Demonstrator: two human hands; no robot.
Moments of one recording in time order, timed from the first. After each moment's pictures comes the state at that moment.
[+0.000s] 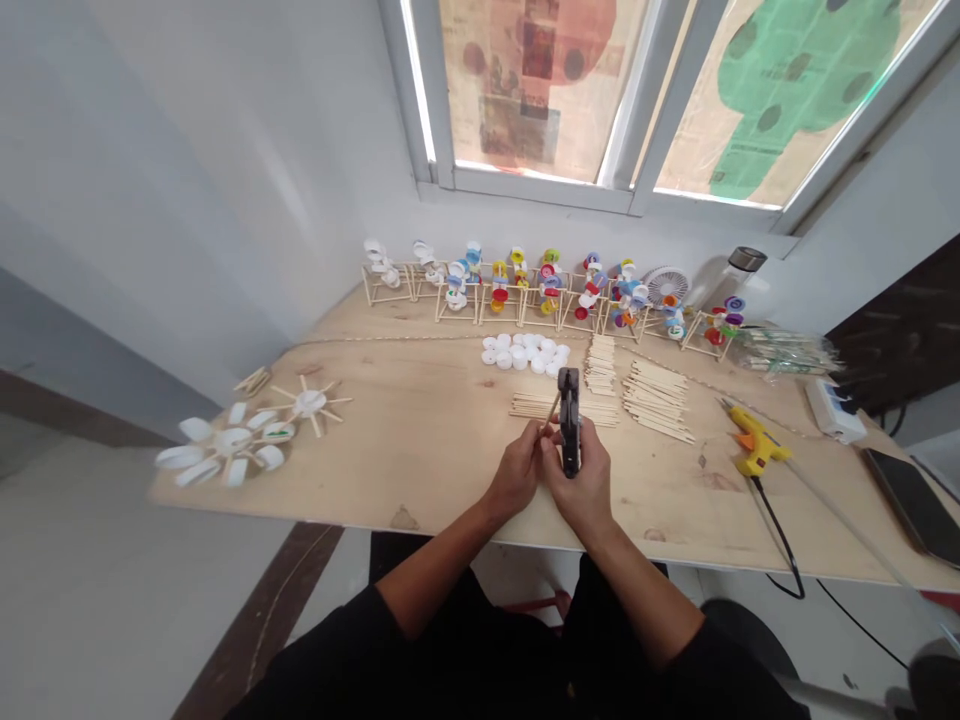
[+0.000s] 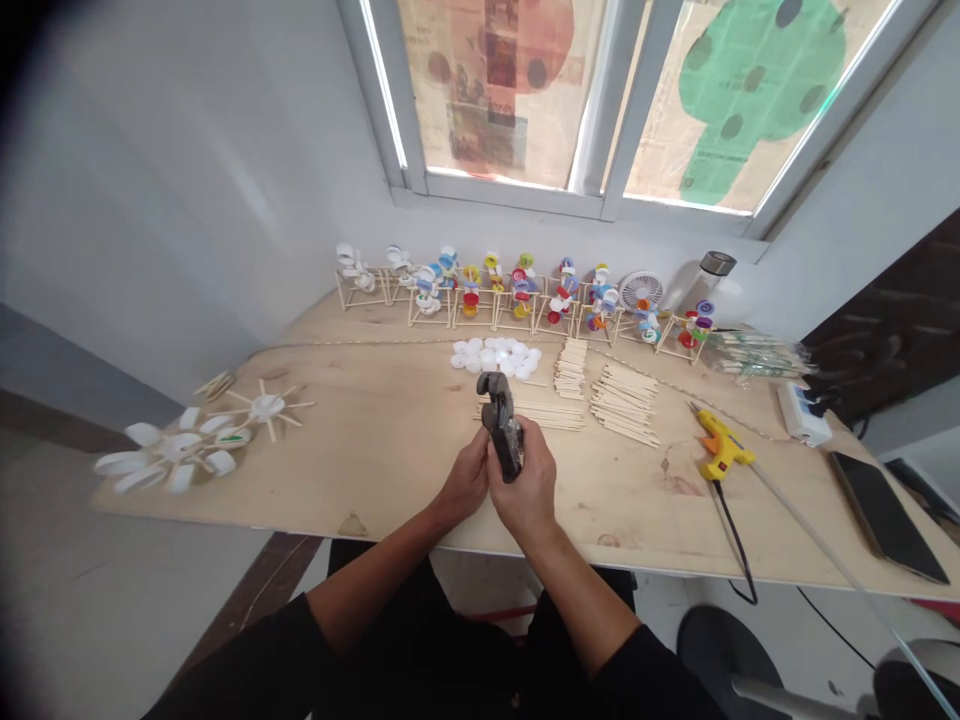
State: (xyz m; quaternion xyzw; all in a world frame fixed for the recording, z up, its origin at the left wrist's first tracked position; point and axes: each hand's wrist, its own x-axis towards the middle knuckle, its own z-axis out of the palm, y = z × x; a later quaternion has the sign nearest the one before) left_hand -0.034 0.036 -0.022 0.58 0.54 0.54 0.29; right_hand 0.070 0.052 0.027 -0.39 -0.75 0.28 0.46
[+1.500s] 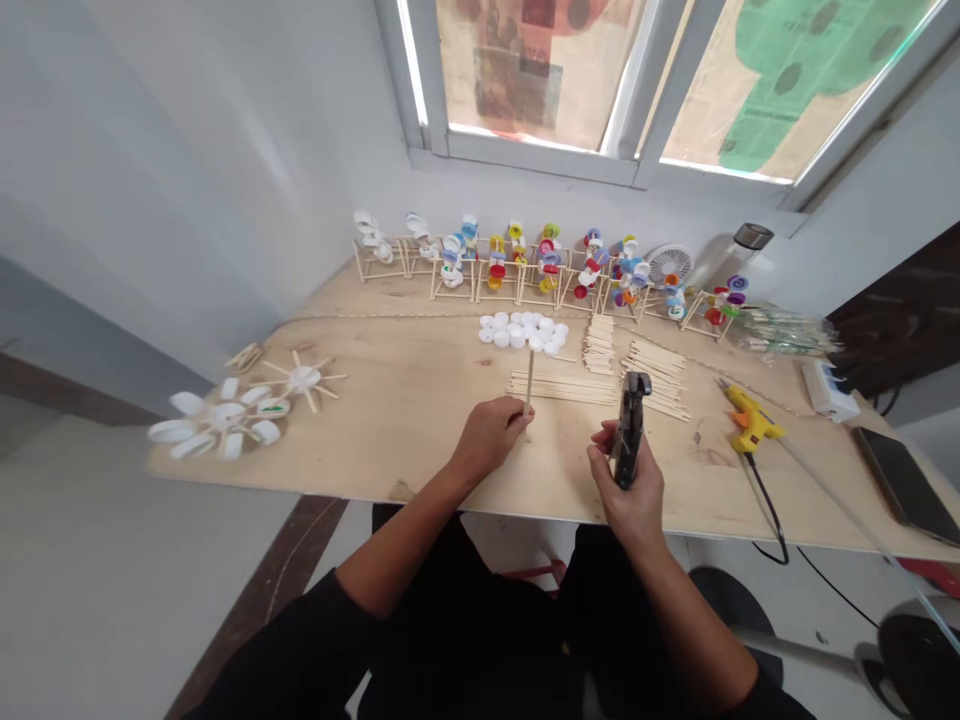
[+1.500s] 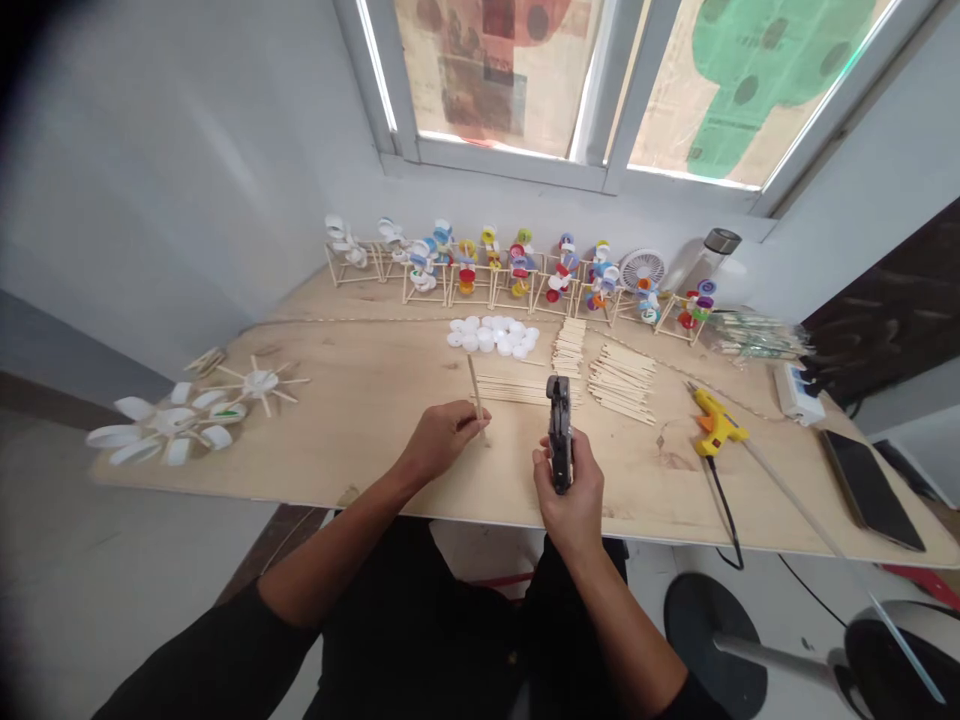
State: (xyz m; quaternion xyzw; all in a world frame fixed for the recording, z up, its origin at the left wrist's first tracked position) left_hand -0.068 0.031 0.002 0.64 0.65 0.36 0.17; right_hand 0.126 0.034 0.022 -0.46 -0.69 0.32 0.46
